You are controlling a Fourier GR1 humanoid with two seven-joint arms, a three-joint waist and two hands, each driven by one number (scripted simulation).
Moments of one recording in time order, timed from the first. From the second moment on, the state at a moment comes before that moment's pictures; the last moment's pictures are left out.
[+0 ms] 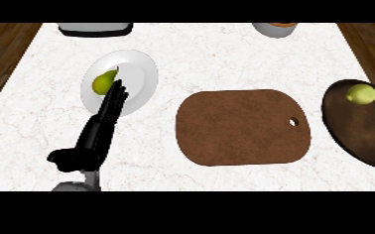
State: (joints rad) left arm -0.02 0.08 -0.15 -1.59 0.03 0.05 -0.10; right arm -0.30 -0.71 -0.85 -0.36 0.16 0.26 -0.72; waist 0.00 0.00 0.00
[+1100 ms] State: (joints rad) left arm 0.00 0.05 -0.12 -1.59 0.00 0.01 -0.11; right arm 0.06 -0.60 -0.72 -0.72 0.01 0.28 -0.75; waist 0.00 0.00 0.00
